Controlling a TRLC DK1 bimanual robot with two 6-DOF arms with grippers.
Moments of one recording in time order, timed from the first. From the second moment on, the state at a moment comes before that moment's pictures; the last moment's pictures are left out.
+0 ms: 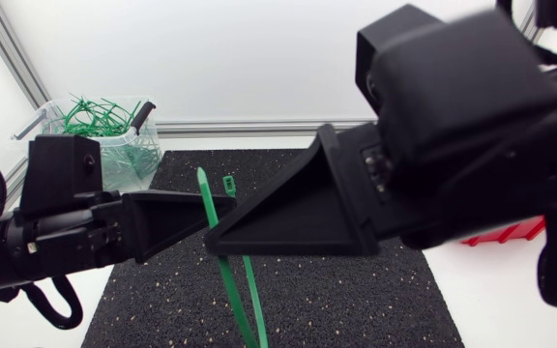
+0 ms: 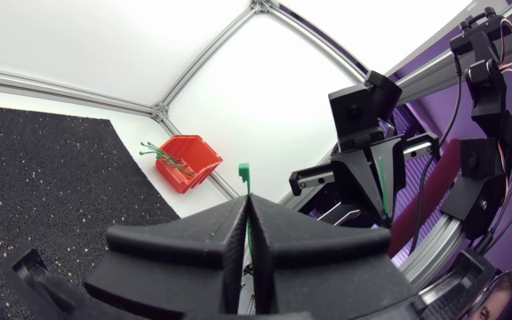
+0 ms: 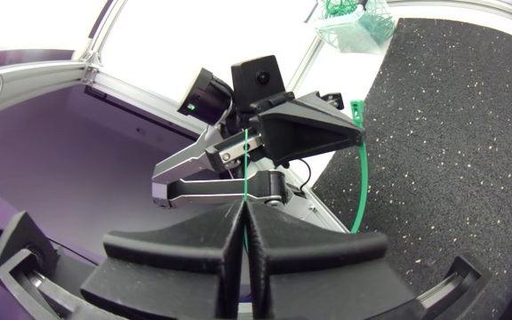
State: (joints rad) left arm -0.55 0.85 0.48 0.35 0.76 -0.73; right arm 0.93 1.09 1.13 -0.49 -0.66 0.81
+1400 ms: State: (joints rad) left arm -0.69 0.77 0.50 0.44 0.48 -0.63; right arm 0.74 1.24 1.25 -0.55 -0.96 1.23
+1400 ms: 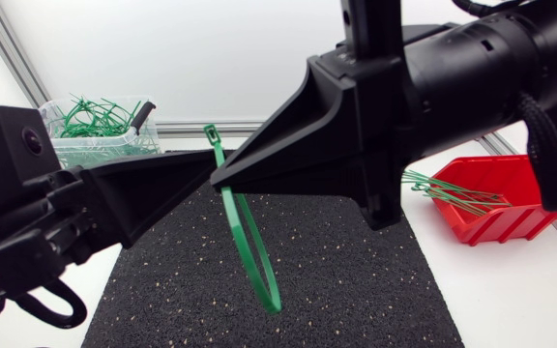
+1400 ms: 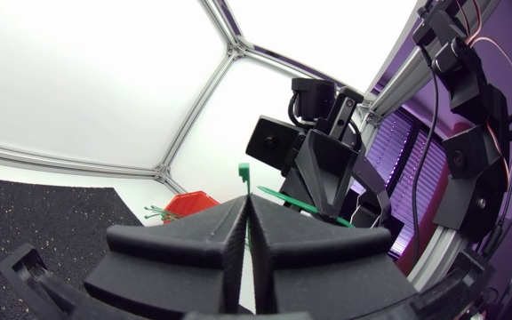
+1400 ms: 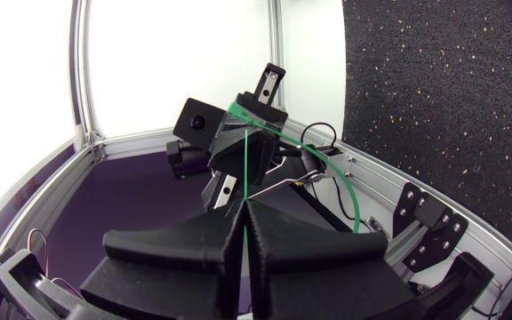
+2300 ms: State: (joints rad) left arm -0.75 0.77 0.48 0.44 0.40 -0.55; right arm 0.72 1.24 1.23 -0.53 -0.97 1.25
